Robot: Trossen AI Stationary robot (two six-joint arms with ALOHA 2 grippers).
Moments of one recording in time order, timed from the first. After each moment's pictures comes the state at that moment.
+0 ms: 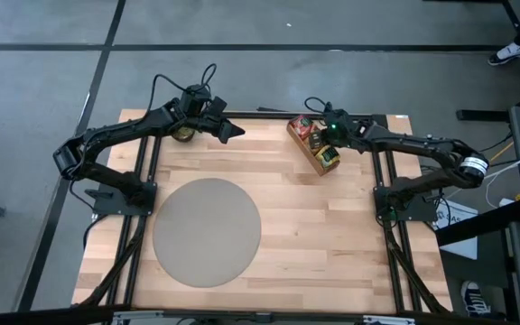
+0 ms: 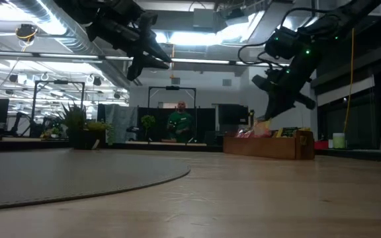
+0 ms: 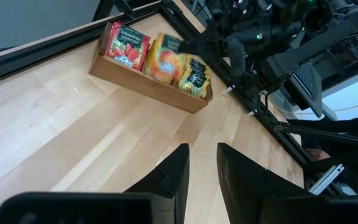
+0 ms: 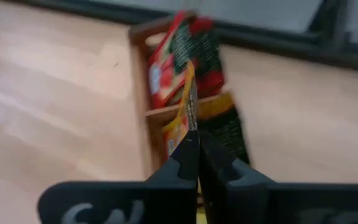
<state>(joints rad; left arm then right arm) 0.65 1.33 0.97 -0.14 0.49 -0.50 -0.60 1.33 0.74 -0.27 0.20 0.60</state>
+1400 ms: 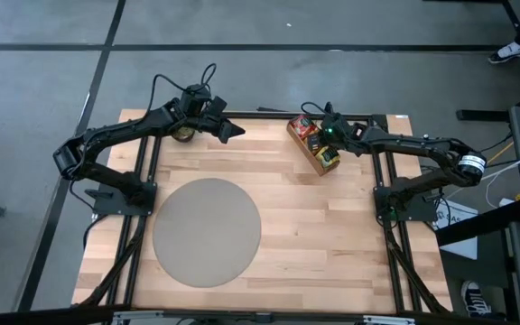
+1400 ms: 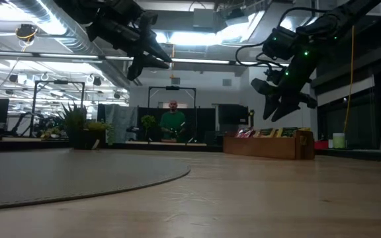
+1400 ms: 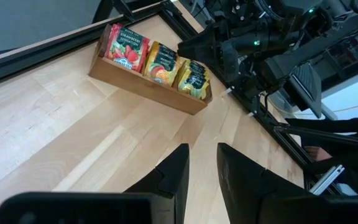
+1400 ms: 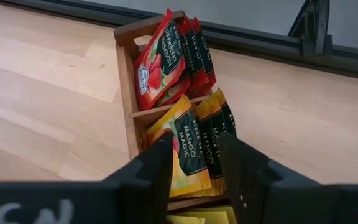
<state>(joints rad) 0.65 1.33 0.97 -0.13 0.49 -0.50 -0.56 1.34 0.74 -0.28 0.32 0.62</state>
